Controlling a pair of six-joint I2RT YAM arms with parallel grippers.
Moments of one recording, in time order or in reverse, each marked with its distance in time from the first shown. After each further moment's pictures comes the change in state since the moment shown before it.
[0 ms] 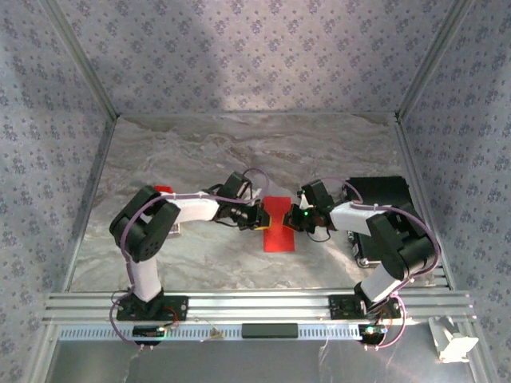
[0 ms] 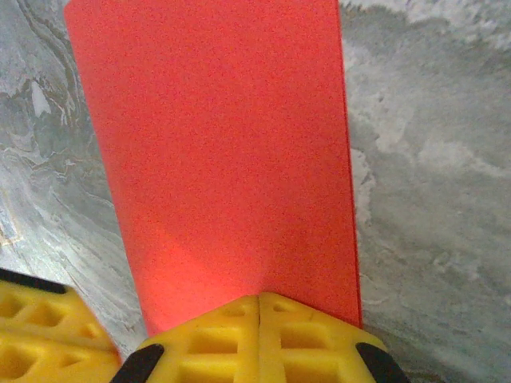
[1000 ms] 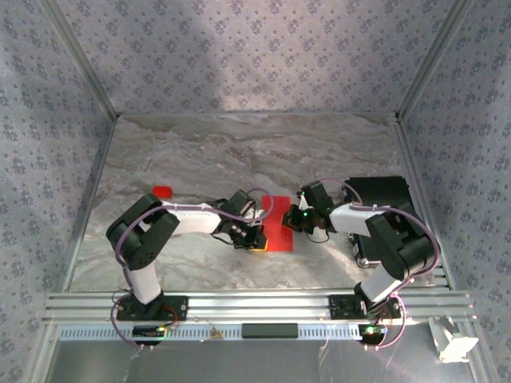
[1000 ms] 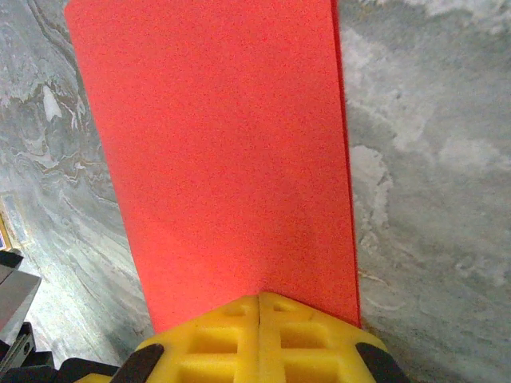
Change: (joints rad) left arm -0.112 -0.072 -0.102 -0.140 -0.081 0.079; right arm 0.010 0.000 -0.021 0.054 0.001 0.034
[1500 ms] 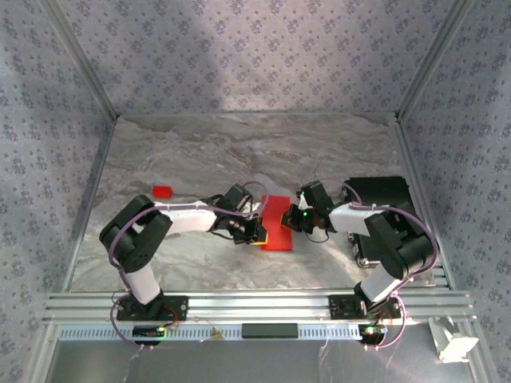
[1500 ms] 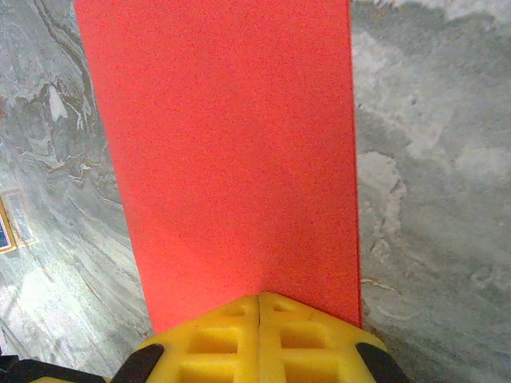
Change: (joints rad) left arm 0.034 -0.037 0.002 0.046 0.033 -0.099; right arm 0.000 0.009 0.001 0.016 -0.010 0.000
